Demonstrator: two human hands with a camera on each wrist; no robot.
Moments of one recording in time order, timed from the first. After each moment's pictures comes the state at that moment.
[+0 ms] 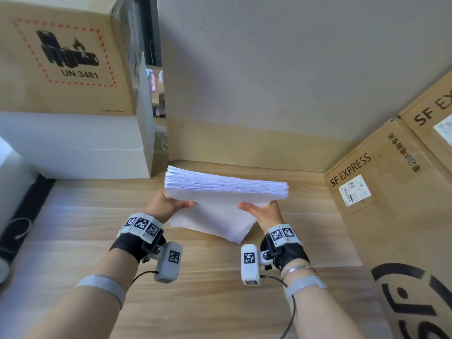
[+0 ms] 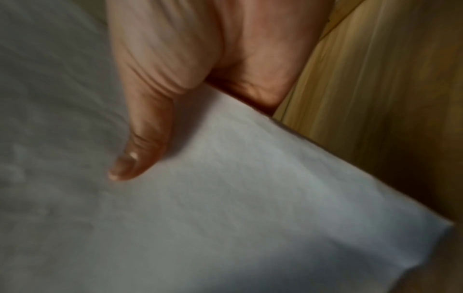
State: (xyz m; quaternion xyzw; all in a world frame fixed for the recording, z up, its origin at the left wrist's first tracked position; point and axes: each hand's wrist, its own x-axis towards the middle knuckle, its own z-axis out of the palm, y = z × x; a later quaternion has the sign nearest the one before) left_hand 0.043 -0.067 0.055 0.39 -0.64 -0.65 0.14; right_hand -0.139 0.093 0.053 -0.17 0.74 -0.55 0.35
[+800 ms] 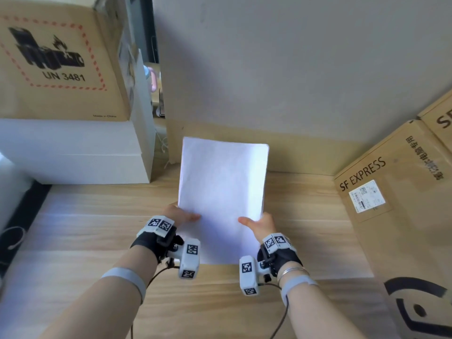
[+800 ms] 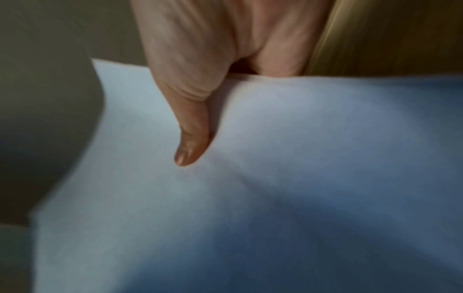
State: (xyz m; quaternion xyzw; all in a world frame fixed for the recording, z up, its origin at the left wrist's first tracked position) left_hand 0.006 -0.081 0.011 0.57 -0.56 -0.60 -0.02; right_hand -0.160 0.078 -0.008 -0.10 0.82 -0.42 0.37
